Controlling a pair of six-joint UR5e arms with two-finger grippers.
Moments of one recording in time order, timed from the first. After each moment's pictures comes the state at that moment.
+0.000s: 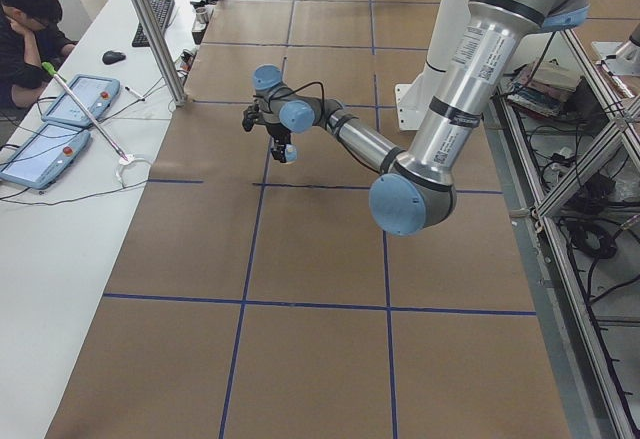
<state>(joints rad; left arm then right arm) -0.84 -2.10 -1.56 -1.66 -2.21 -0.79 1.50 -1.78 1.85 -1.57 2.34 0.01</state>
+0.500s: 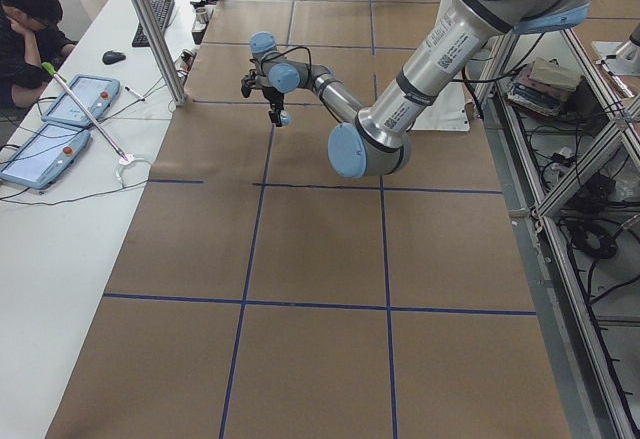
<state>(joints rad) -0.73 -2.47 -1.22 -1.70 -2.11 -1.00 1.50 -1.78 1.84 -1.57 2.34 0.01</state>
